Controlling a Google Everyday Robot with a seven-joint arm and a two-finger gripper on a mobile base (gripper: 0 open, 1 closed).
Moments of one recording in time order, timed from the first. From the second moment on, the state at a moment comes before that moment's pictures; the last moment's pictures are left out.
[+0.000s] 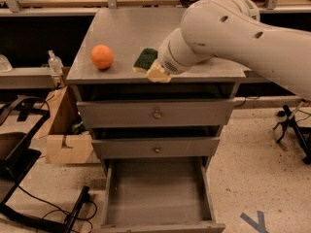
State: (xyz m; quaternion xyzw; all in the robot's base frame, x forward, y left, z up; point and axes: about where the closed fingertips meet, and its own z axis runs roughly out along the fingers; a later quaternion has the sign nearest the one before) arm 0.643 -0.021 0.898 -0.52 0.76 -0.02 0.40
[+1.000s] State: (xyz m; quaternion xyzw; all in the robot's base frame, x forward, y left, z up) arm 0.730 -0.029 0.856 -0.59 0.75 0.00 0.29
